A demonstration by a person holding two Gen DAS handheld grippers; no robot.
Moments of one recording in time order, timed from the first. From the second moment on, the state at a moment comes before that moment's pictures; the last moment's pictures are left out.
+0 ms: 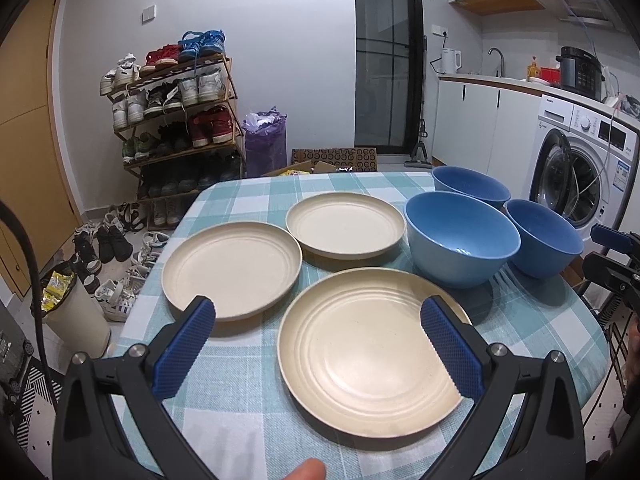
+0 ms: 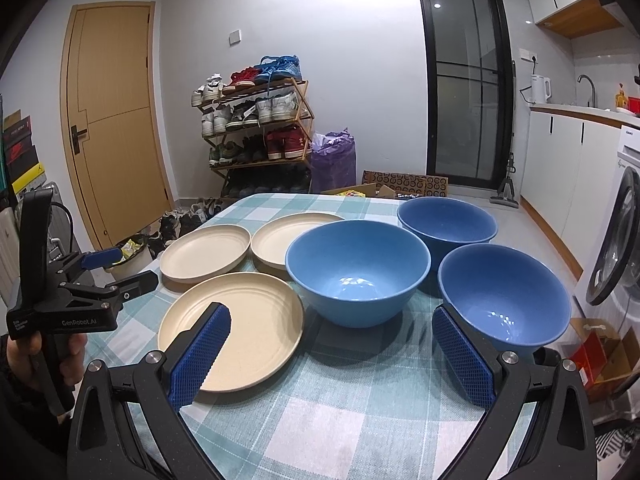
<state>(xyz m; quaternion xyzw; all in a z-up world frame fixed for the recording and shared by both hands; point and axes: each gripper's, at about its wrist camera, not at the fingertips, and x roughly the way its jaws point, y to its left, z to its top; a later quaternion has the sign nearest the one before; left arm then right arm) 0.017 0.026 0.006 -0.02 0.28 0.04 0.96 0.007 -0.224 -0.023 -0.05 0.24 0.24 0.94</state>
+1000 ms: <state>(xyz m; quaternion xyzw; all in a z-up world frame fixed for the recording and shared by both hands) 0.069 0.056 0.020 -0.01 0.27 0.06 0.96 0.063 -0.210 0.003 -0.04 0.25 0.27 0.93</state>
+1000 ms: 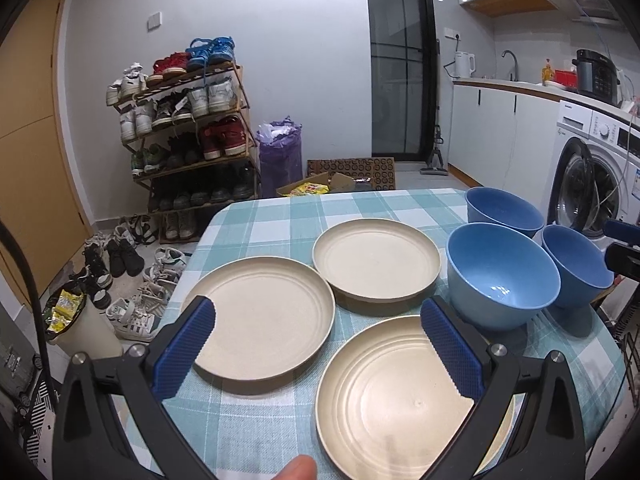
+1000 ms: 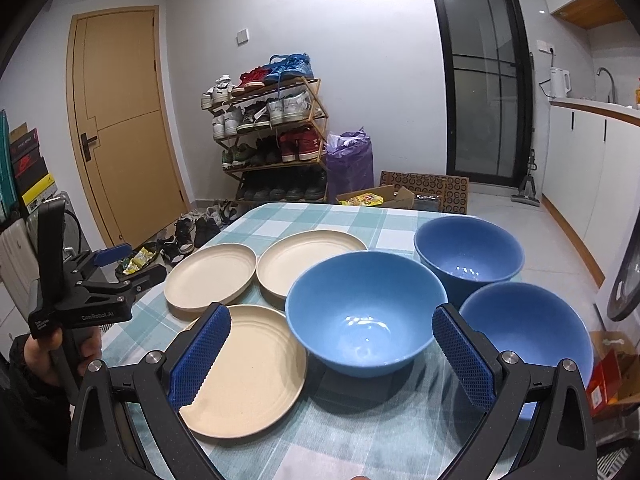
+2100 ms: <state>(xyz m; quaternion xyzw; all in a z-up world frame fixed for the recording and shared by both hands) 0.142 0.078 0.062 -0.02 0.26 0.08 0.96 0.148 -0.203 0.074 -0.08 0.24 0.24 0.94</state>
